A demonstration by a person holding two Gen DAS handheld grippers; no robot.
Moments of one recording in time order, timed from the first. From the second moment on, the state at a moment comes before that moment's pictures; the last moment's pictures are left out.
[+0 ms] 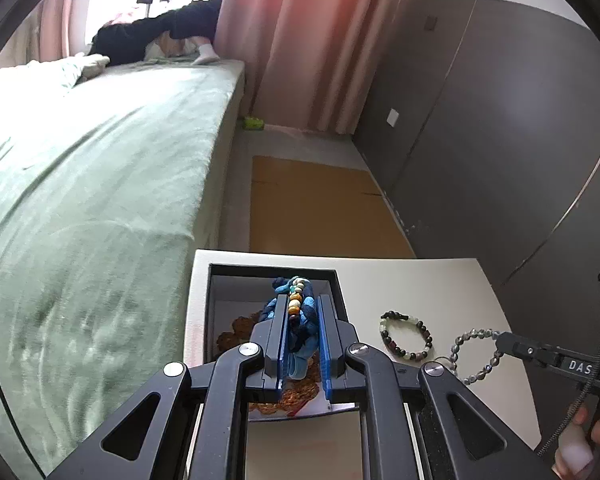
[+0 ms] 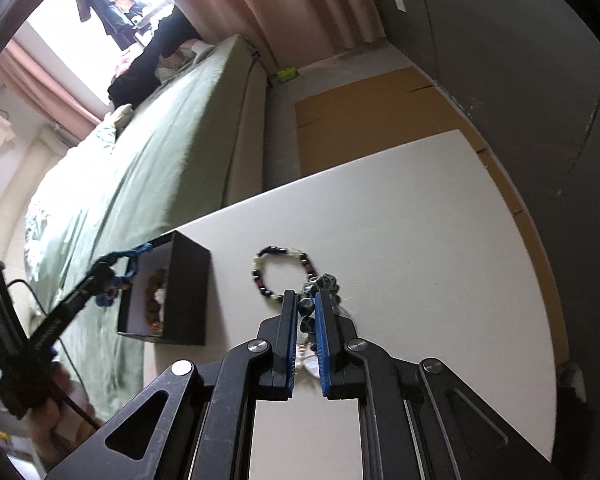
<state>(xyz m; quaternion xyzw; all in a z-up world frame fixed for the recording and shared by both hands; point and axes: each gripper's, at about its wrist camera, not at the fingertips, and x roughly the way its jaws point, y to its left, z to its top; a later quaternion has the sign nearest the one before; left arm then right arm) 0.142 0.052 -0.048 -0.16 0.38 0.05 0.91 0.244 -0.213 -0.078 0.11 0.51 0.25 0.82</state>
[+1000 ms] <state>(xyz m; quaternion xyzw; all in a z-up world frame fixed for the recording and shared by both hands) 0.110 0.122 -0.029 -0.25 0.33 0.08 0.91 0.223 -0.122 -0.054 0.17 0.43 0.38 0.80</state>
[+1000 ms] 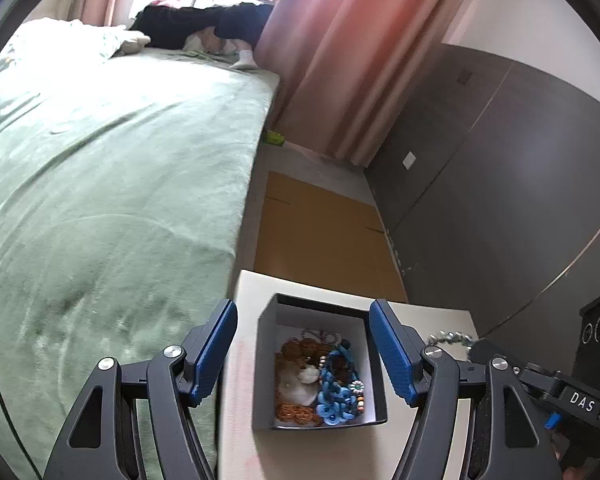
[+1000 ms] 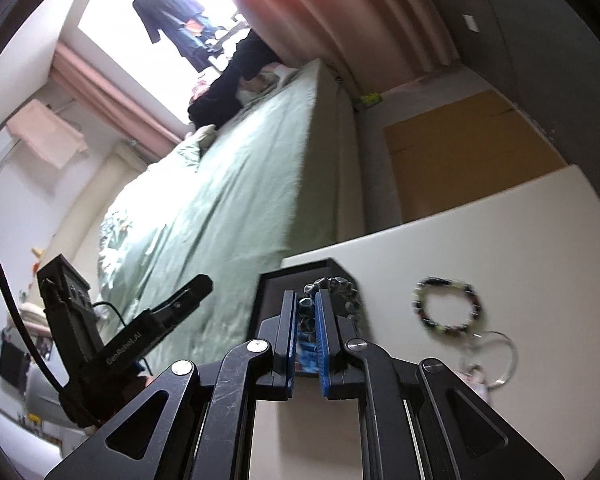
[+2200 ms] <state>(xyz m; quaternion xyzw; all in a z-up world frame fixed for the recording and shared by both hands) 0.106 0.107 -0.021 -0.23 0.34 0.08 0.91 0.244 -0.160 -0.069 0.16 0.47 0.27 0.82</state>
